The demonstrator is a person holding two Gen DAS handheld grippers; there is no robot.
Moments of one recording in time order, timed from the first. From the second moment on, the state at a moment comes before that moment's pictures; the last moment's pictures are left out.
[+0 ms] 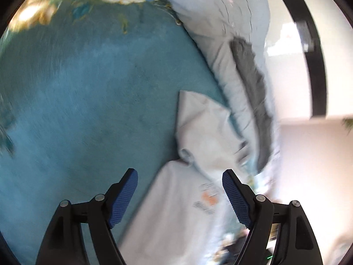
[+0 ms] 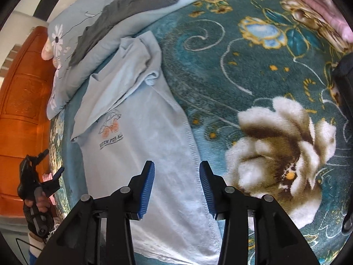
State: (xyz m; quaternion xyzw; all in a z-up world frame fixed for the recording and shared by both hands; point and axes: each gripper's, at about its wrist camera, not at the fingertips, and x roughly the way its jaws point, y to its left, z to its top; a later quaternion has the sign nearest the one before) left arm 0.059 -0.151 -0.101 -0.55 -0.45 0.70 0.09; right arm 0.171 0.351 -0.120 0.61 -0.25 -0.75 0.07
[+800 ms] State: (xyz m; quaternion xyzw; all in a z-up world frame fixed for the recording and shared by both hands) left arm -0.062 -0.107 -0.155 -0.55 -0.34 0.74 0.14; right arm 0.118 0.313 -0.125 0.63 -0.20 -0.75 0.05
